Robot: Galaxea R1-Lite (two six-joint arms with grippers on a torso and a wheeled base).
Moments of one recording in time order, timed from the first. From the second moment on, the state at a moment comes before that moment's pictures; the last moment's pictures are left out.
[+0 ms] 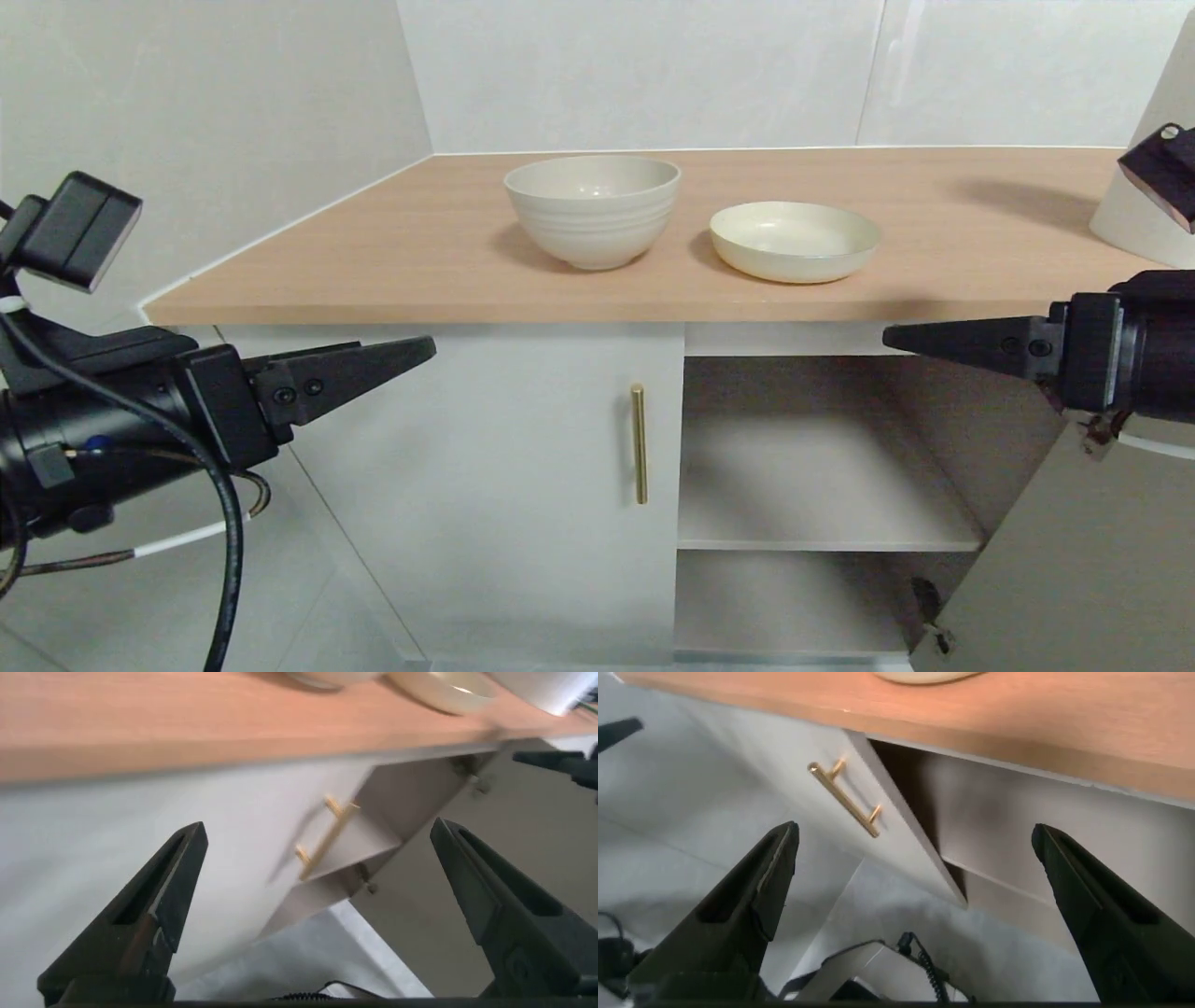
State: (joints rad) left arm -0.33 1.20 -0.71 -0.36 -0.33 -0.32; right arm 0.49 1.26 -0.99 0.00 0.17 0.27
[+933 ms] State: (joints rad) left arm -0.34 1.20 -0.71 -0.37 -0.33 -0.32; right arm 0.52 1.22 -0.97 -0.01 0.17 0.27
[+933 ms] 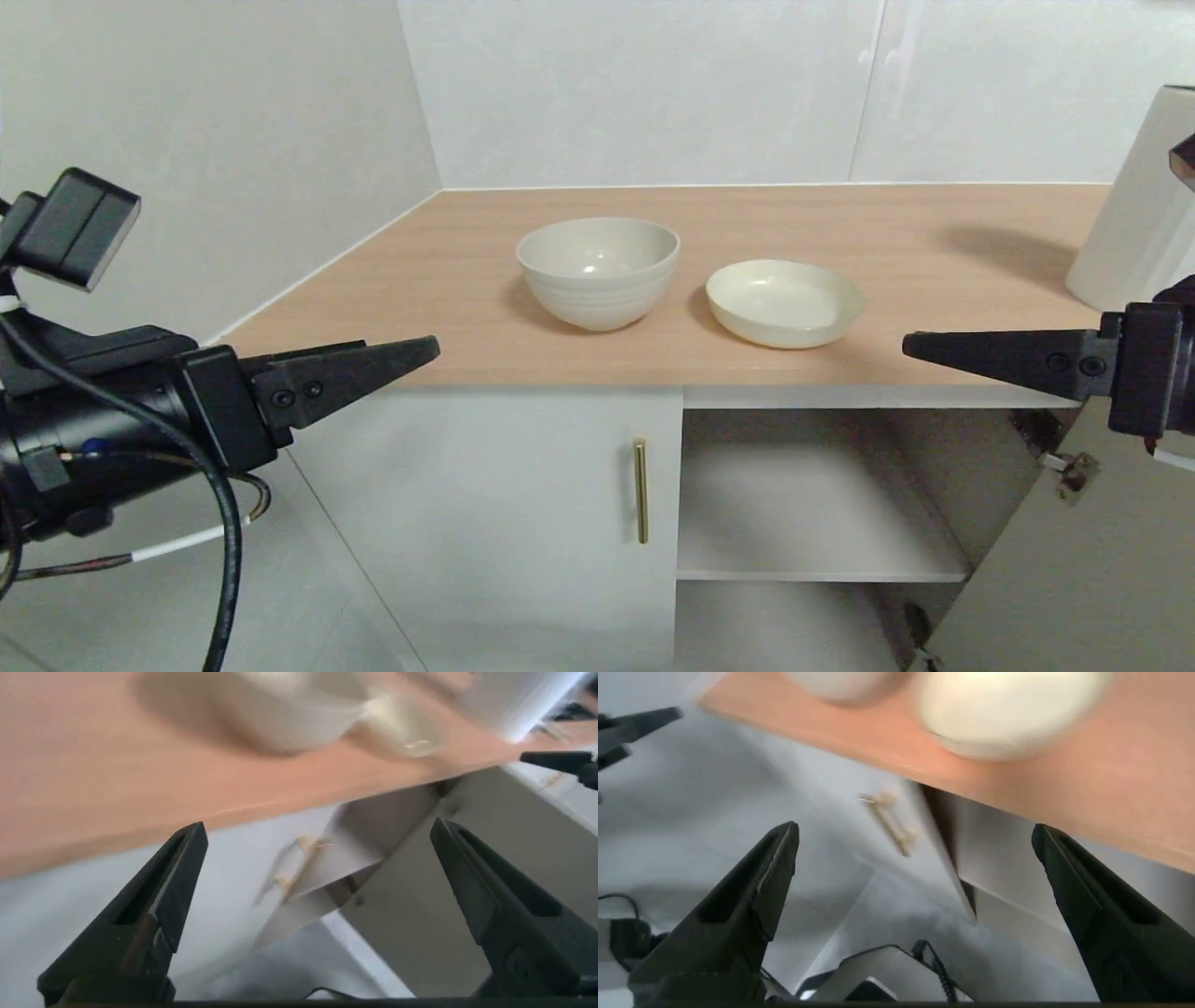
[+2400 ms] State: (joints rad) left arm -0.43 1.67 -1.03 -0.36 -0.02 -0.40; right arm 0.52 1.54 -1.07 -0.13 -0.17 0.31
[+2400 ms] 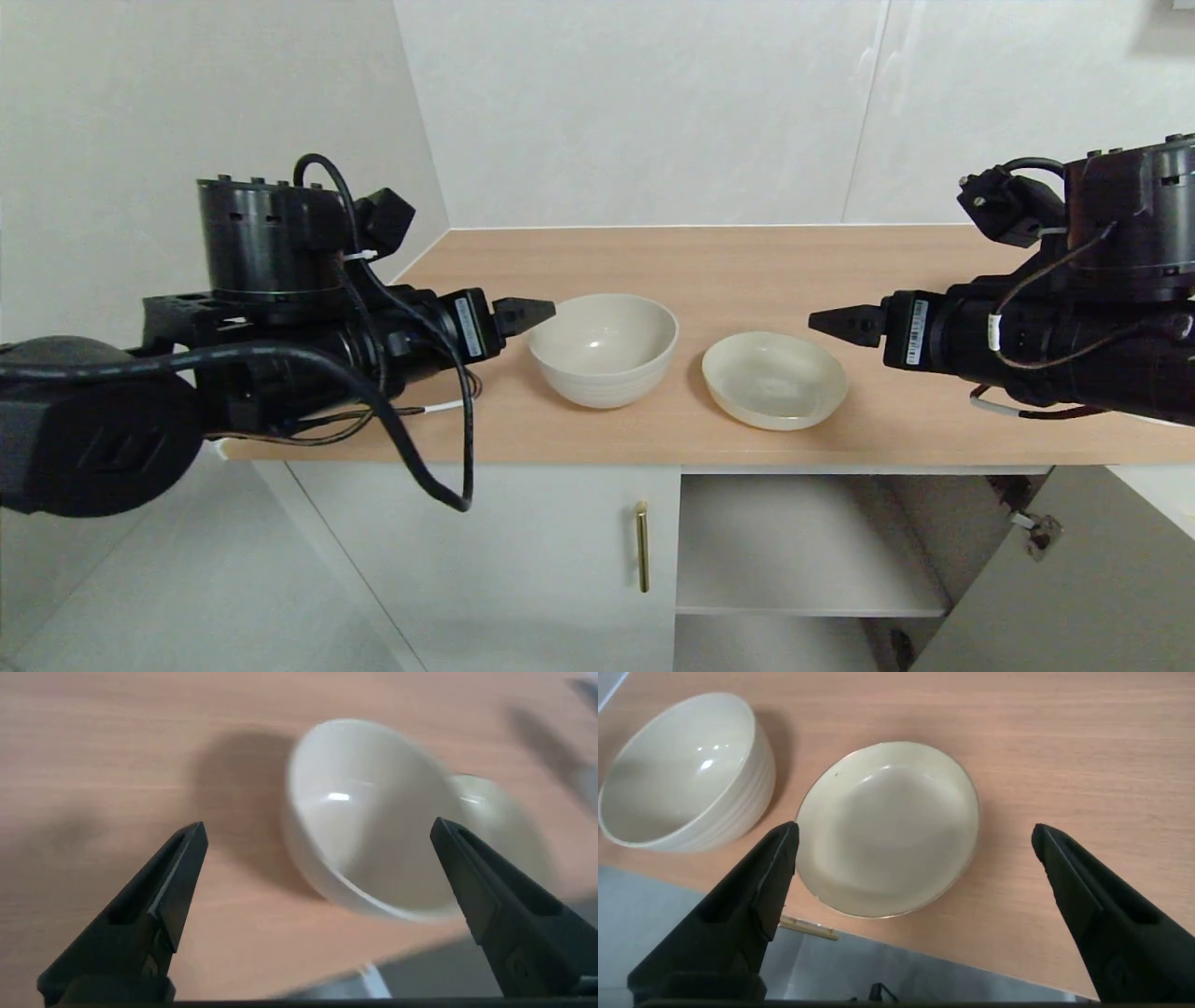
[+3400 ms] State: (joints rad) left arm -0.48 1.79 -1.05 -0.40 0.05 -0.42; right arm 0.52 1.53 -1.07 -0.13 -0.17 0.31
